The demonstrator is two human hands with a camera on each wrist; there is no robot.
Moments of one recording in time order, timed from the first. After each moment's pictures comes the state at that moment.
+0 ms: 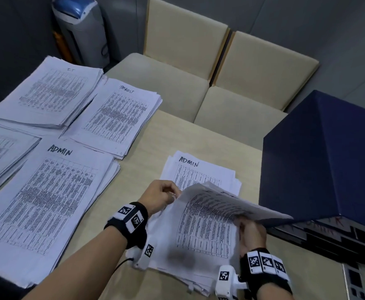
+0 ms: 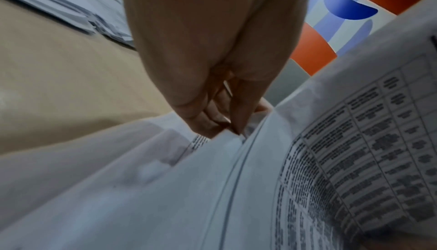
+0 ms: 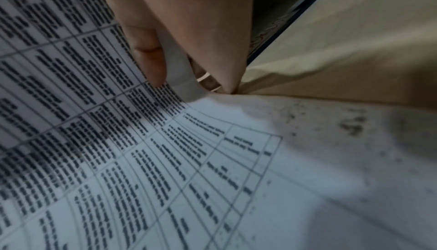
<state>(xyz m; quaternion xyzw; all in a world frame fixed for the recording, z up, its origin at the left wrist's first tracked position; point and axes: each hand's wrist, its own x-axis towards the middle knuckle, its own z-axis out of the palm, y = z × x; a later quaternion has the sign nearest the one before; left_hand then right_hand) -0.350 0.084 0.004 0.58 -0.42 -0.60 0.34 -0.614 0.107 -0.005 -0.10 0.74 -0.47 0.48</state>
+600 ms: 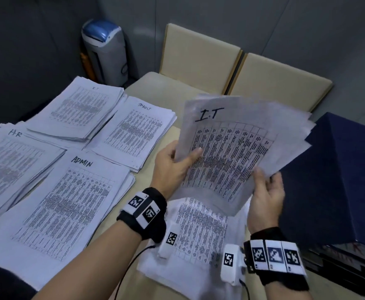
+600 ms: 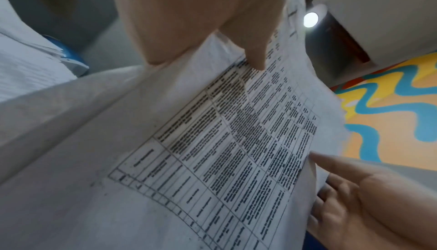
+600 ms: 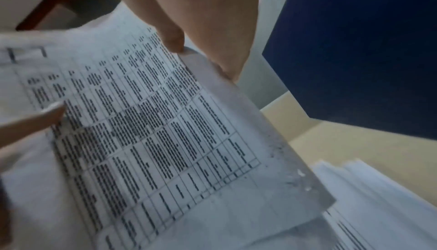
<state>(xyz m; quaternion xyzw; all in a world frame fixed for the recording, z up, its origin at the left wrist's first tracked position) -0.343 0.049 0.111 0.54 -0.42 -0.43 0.59 -0.552 0.040 0.099 -0.41 0.56 -0.59 0.41</state>
